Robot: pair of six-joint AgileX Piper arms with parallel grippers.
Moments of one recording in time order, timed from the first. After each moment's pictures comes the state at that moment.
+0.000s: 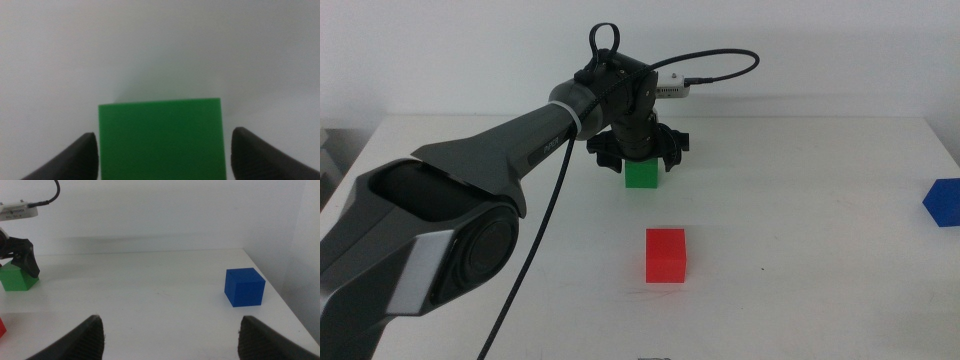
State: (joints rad) left arm -0.51 2.46 -2.22 0.08 0.94 -0.45; right arm 0.01 -0.02 0.03 0.00 0.17 0.04
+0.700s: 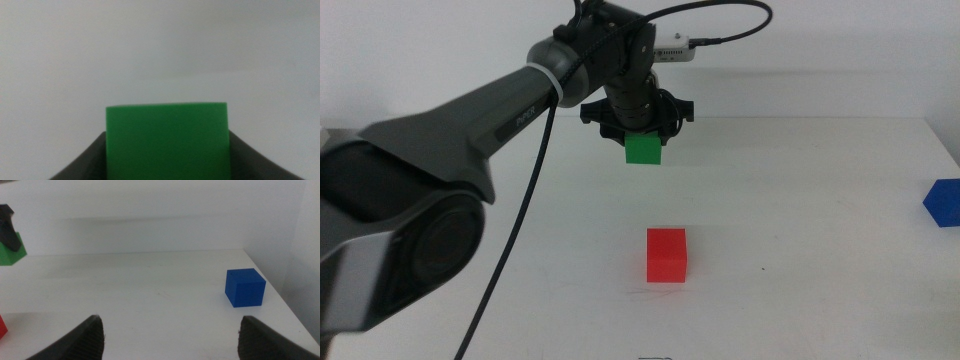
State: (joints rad) left arm -0.53 2.30 -2.17 0.08 1.02 -0.44; right arm 0.01 -0.02 0.03 0.00 0.17 0.04
